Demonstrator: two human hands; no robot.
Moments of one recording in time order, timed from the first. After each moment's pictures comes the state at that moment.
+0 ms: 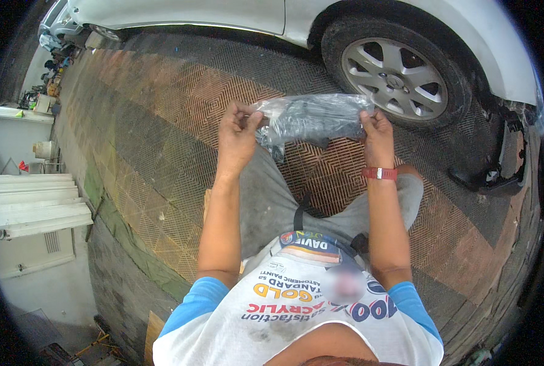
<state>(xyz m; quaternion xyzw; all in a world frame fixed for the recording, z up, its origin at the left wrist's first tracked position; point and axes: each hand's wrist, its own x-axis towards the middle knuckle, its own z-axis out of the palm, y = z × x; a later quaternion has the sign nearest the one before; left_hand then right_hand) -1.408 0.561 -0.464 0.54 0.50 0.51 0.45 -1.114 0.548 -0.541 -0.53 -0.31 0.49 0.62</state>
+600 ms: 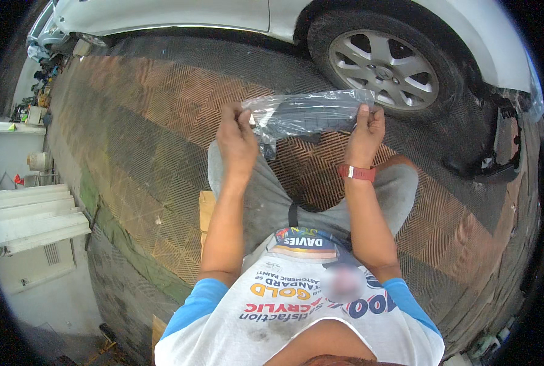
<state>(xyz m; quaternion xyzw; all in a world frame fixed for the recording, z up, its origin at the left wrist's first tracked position) -1.390 0.549 -0.468 0.63 0.63 0.42 0.19 -1.150 0.541 -0.531 -0.58 -0.32 0.27 0.70</state>
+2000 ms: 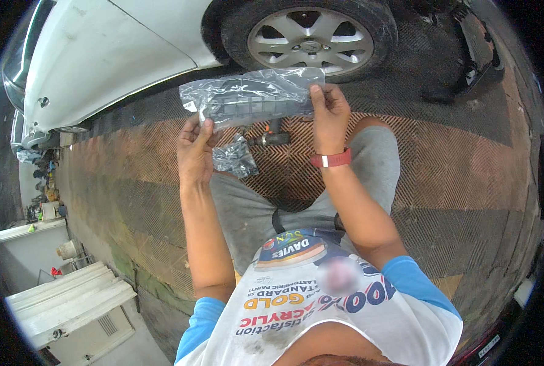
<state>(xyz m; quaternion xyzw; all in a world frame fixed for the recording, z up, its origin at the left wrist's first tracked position) -1.326 0.589 -0.446 0.47 0.41 0.46 0.63 -1.088 0.517 -0.517 -0.53 -0.20 0.26 0.78</state>
